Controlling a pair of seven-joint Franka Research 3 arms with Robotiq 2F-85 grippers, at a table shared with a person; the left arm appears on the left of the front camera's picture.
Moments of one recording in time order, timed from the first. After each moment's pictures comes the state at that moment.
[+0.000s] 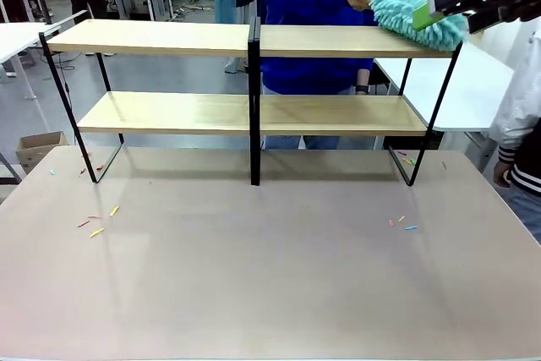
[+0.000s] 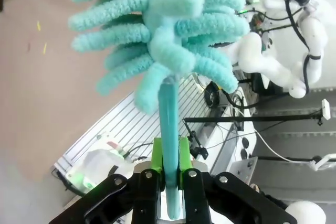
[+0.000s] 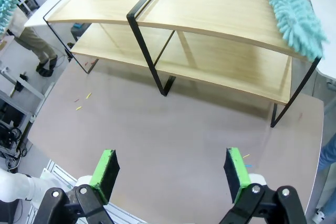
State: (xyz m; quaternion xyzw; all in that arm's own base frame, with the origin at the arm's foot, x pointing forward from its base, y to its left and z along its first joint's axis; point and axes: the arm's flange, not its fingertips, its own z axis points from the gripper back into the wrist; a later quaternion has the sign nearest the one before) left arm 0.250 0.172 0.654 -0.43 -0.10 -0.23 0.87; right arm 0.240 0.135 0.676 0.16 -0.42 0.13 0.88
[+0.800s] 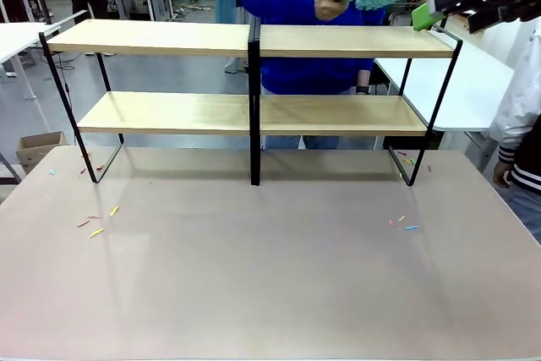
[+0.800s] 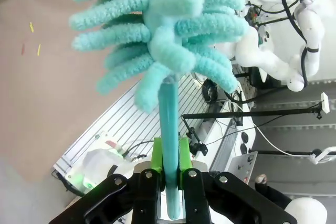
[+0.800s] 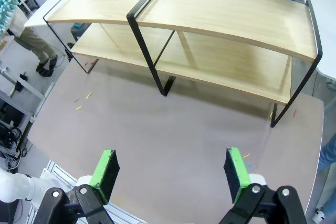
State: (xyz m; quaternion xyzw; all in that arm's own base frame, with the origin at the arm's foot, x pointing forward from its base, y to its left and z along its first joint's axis) left arm 0.251 0.169 0.652 -0.43 -0.10 -0.24 0.86; right arm 0.240 0.135 0.676 0.16 -0.42 0.13 0.88
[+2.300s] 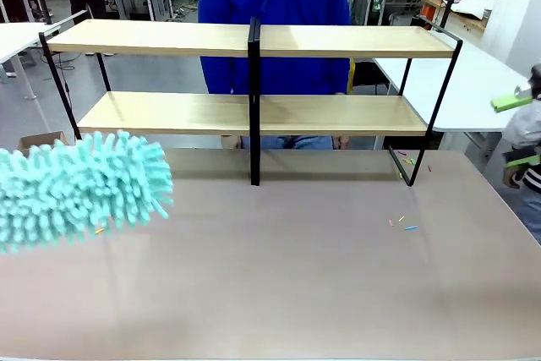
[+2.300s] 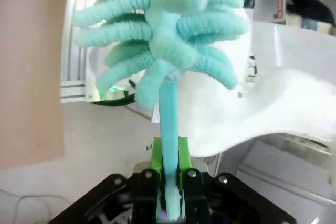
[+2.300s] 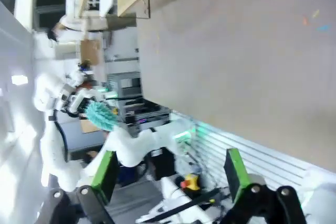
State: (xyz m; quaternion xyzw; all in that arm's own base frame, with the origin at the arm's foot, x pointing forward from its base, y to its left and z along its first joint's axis) left arm 0.264 0.078 0.533 -0.30 0.20 -0.61 0.71; right arm 0.289 -0.039 0.526 0.50 -0.07 -0.09 0.86
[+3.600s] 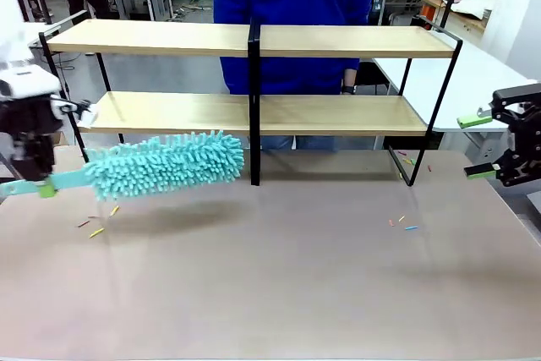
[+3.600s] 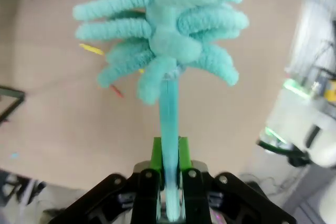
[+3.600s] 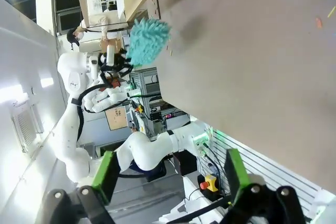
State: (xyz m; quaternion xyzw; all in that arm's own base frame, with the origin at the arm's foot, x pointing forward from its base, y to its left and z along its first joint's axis) left arm 0.454 -0.012 0.432 -0.07 0.05 -0.61 0.79; right arm 0.328 -0.035 0.469 0.55 -0.03 -0.11 0.83
